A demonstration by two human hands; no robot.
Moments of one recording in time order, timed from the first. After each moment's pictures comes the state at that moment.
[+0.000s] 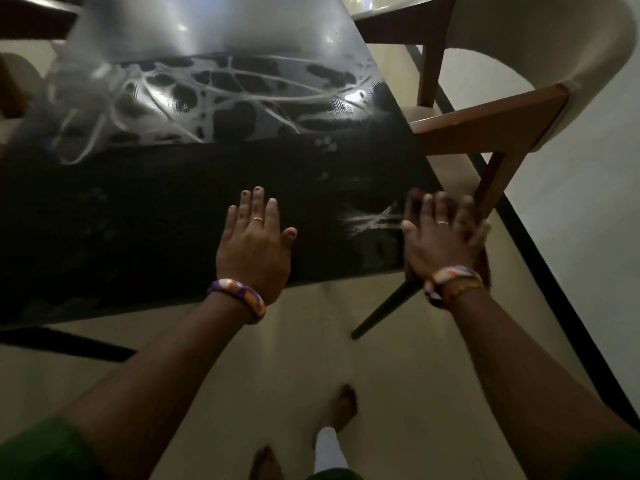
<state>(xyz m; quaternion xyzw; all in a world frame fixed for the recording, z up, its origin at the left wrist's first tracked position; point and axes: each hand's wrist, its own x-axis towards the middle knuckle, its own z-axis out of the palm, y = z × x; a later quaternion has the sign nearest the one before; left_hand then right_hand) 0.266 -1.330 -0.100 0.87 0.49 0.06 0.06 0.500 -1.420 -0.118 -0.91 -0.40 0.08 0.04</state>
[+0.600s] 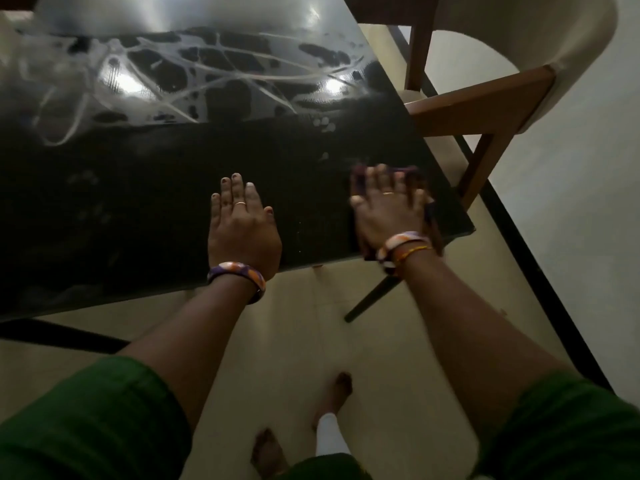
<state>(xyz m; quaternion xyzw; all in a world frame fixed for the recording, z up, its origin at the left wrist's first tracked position) 0.254 -1.318 -0.122 0.83 0.54 0.10 0.08 0.439 -1.380 -0.111 -0.88 -0.45 0.12 0.05</state>
